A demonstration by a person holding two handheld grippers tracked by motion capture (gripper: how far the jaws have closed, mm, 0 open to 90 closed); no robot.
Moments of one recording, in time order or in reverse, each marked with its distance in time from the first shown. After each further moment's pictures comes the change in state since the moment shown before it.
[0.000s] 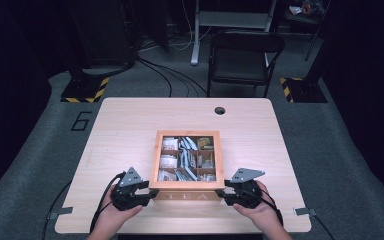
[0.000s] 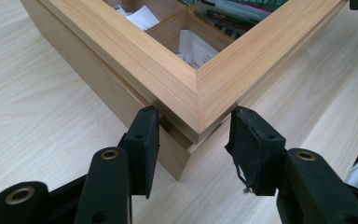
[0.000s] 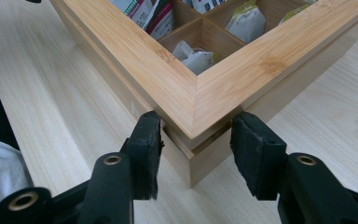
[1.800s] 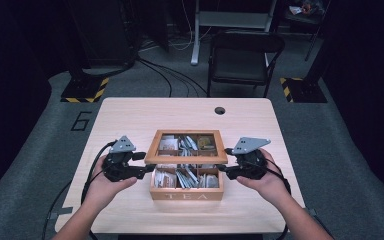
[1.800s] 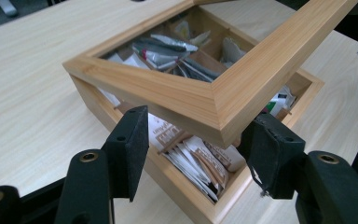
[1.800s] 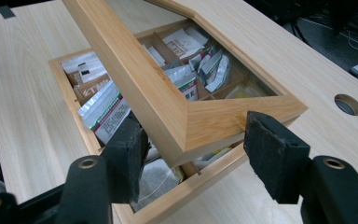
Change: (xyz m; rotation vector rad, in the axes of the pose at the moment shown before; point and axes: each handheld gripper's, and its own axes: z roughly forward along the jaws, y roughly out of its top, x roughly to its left) left arm 0.025 0.085 -0.045 -0.061 0.000 0.038; right arm -0.023 0.088 -0.042 -0.061 -0.033 -0.165
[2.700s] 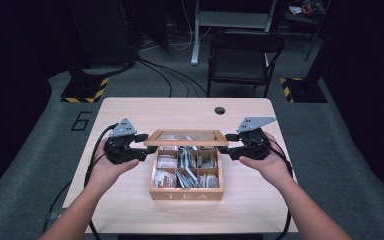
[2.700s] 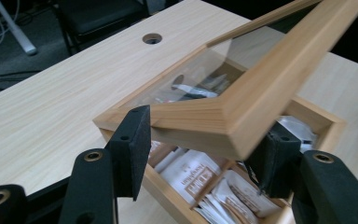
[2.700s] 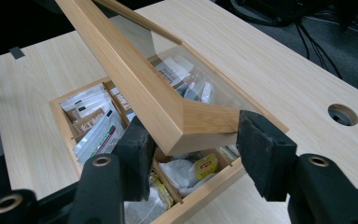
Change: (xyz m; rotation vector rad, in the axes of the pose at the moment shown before) left arm 0.022 0.031 0.009 -0.084 0.037 0.048; right arm -0.034 0.031 -0.006 -0.026 0.034 0.103
